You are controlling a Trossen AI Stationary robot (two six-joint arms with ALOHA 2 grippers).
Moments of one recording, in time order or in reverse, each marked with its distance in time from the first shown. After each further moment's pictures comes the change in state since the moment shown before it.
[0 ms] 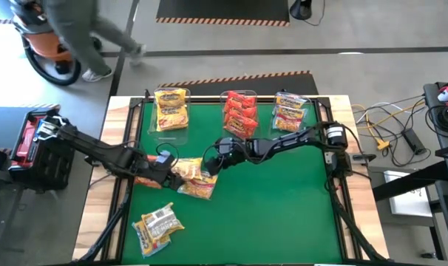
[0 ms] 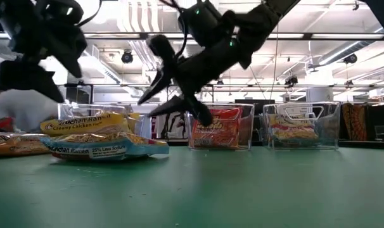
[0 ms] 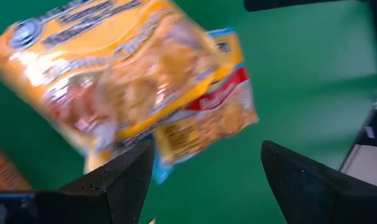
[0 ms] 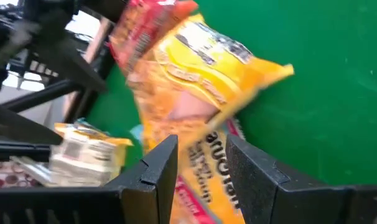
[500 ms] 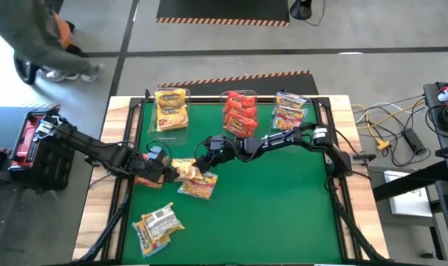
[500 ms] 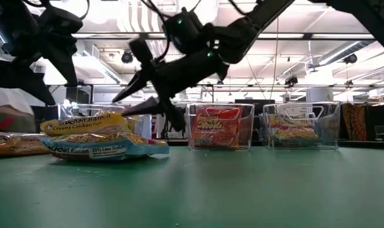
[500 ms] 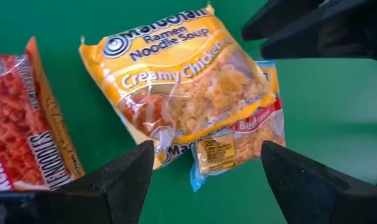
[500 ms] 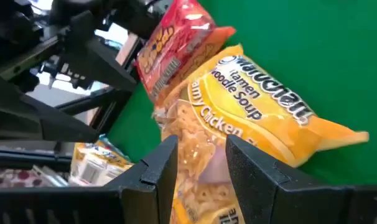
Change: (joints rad) left arm -0.018 -0.070 -0.001 -0.166 -0.105 -0.170; right arm -0.040 0.160 0.165 0.092 -0.073 -0.045
